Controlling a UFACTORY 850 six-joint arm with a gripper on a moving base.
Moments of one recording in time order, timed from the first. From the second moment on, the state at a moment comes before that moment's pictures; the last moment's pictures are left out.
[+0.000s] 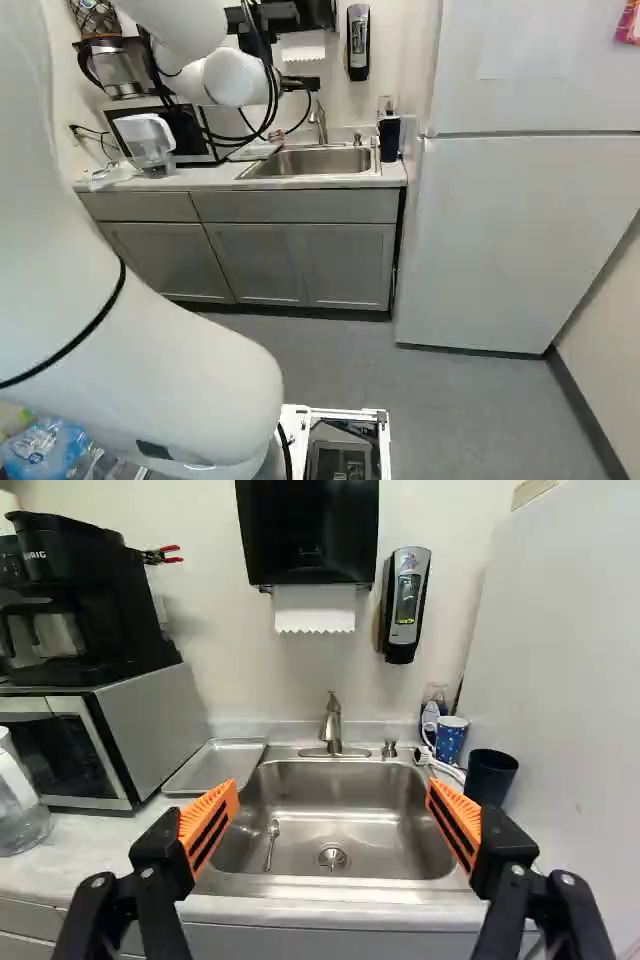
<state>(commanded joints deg) 0.0 9.4 -52.5 0.1 24.0 0.2</state>
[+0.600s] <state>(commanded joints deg) 0.0 9.4 -52.5 0.1 24.0 0.2</state>
